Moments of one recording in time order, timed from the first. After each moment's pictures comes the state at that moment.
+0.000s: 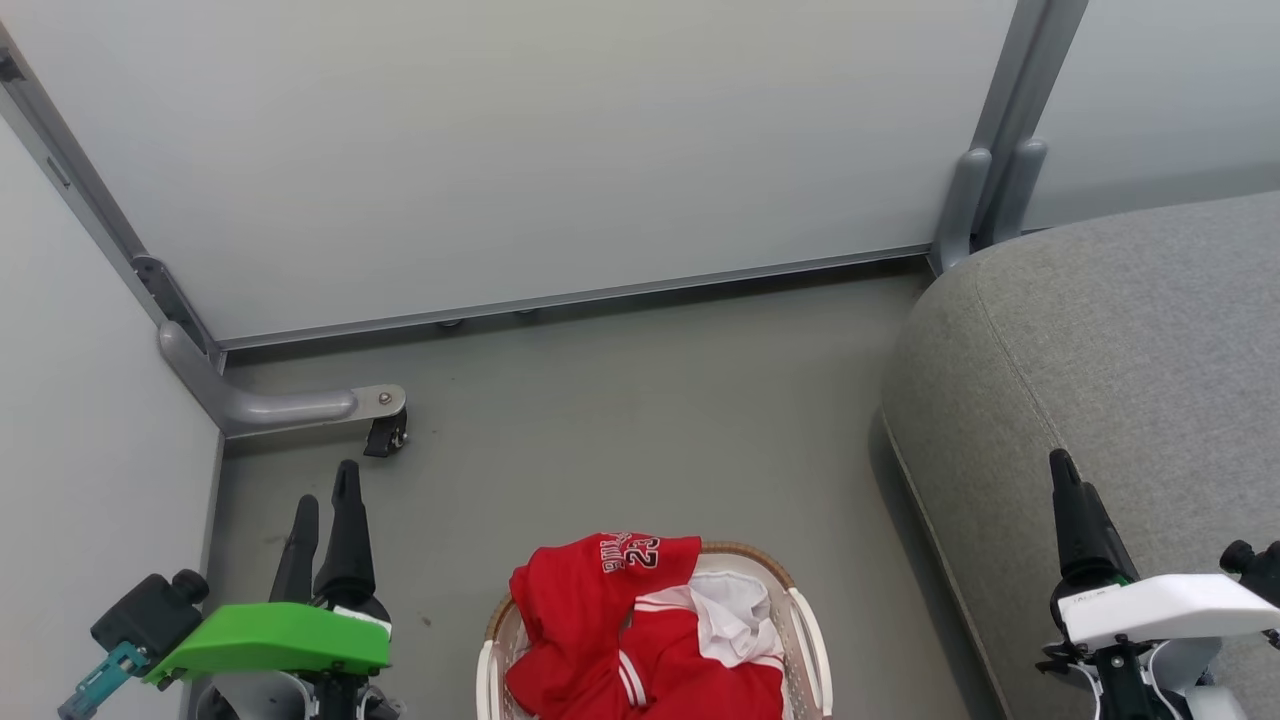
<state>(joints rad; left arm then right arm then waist) -0.03 0.04 -0.04 0.14 -0.94 -0.07 -0.07 -0.04 -0.04 -0.10 0.18 1.01 0.13 -0.07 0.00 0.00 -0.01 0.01</state>
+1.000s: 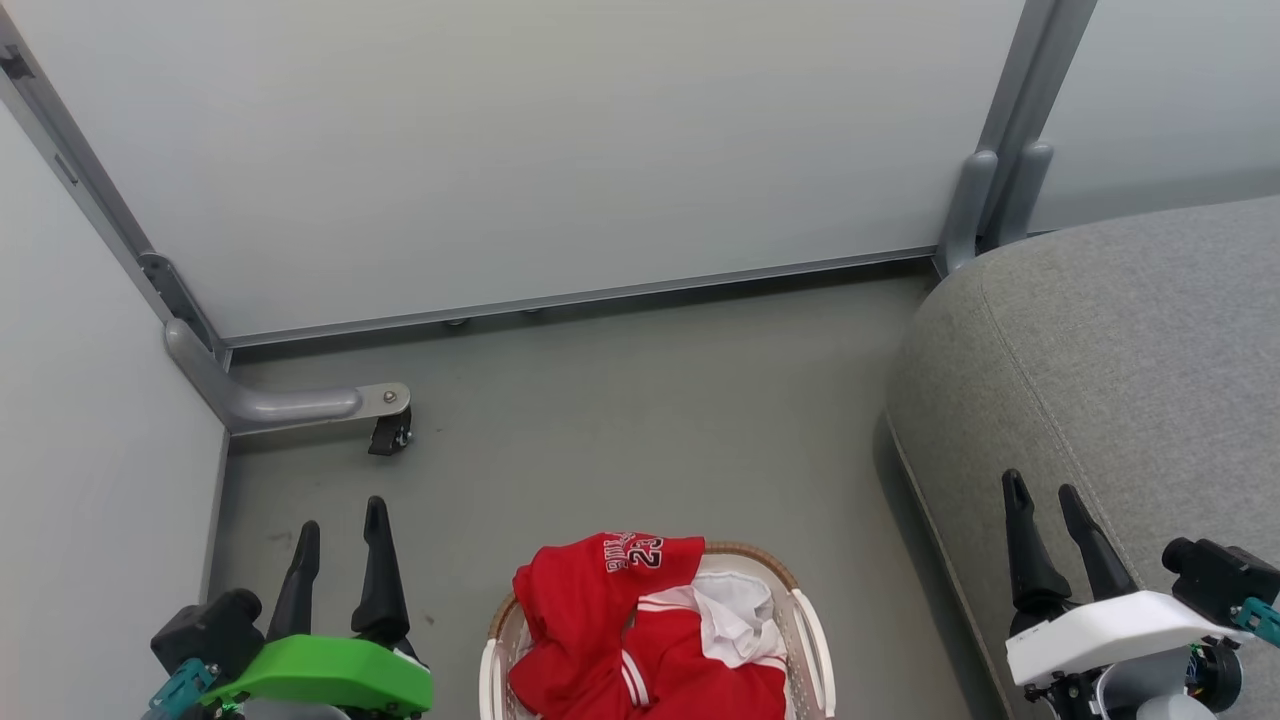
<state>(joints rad) 0.02 0.04 -0.09 0.17 -0.57 -0.02 -0.16 -0.01 -0.04 -0.04 0.18 0.57 0.13 -0.16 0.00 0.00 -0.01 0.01</state>
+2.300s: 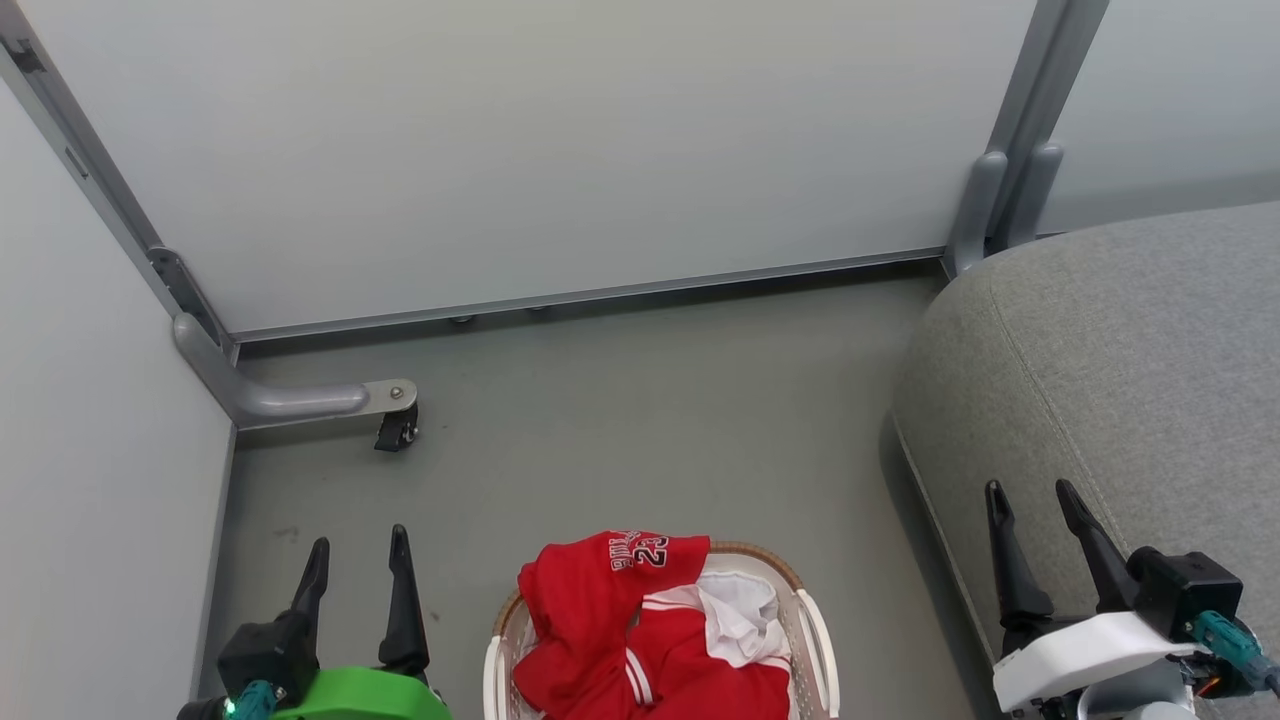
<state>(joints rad) 0.03 0.05 -0.12 0.24 -0.29 0.00 -0.24 0.01 -0.05 -0.03 0.17 0.26 0.13 -0.24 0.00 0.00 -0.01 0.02</state>
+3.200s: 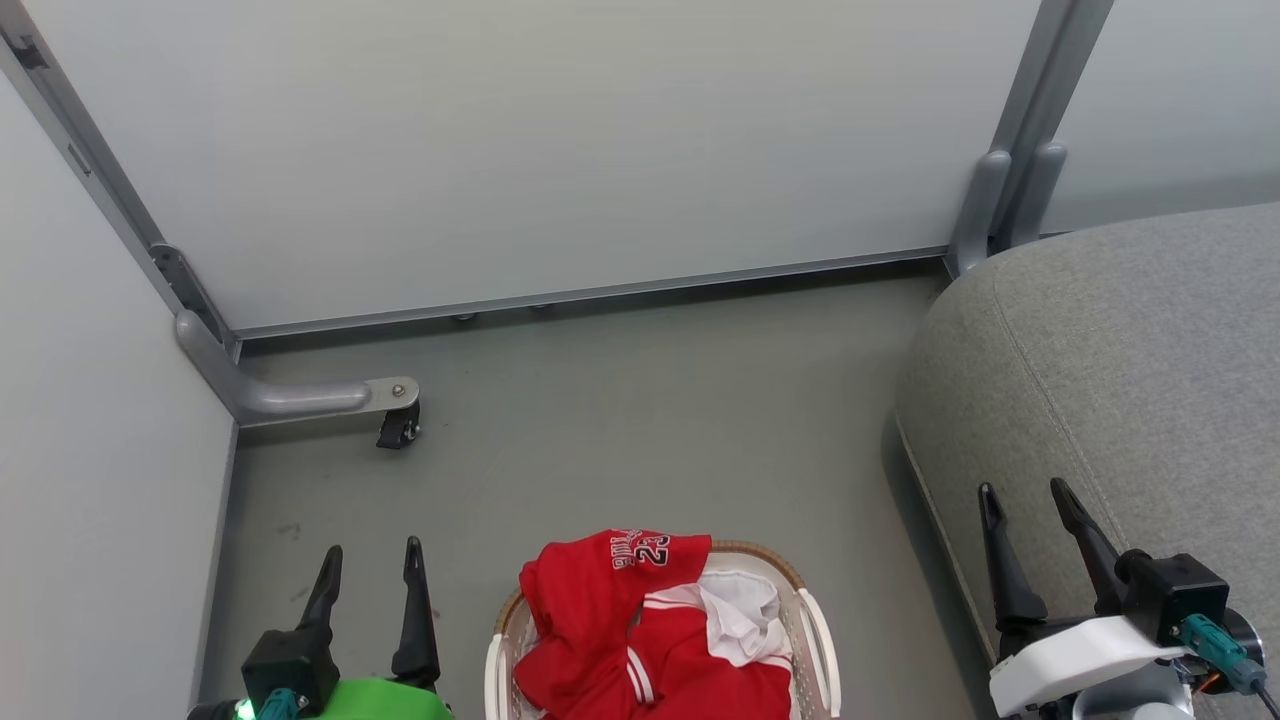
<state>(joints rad) 0.04 0.05 -0.13 0.27 -0.23 0.00 -0.26 0.01 -0.05 -0.03 0.18 0.19 0.13 -0.26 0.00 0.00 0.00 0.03</state>
